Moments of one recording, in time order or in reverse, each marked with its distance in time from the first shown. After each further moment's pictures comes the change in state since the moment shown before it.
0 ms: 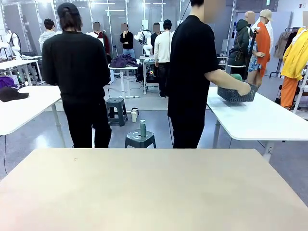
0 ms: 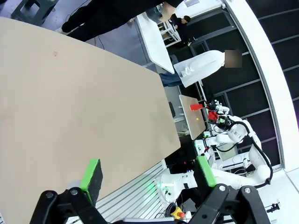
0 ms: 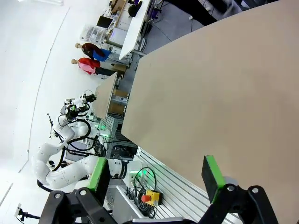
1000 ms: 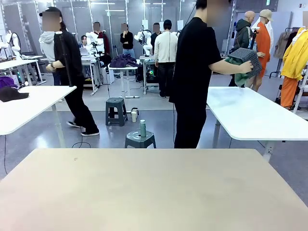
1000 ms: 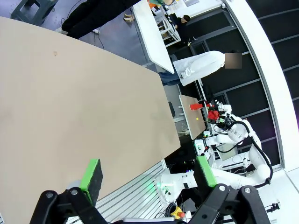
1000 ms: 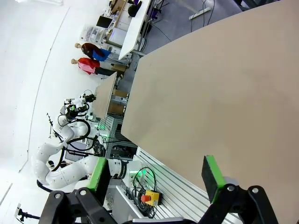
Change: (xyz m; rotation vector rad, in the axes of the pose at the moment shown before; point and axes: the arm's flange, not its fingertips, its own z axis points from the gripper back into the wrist) left arm 0.000 0.000 0.000 -0.001 0.001 0.000; right arm 0.000 0.001 0.000 -0.002 0.000 0.002
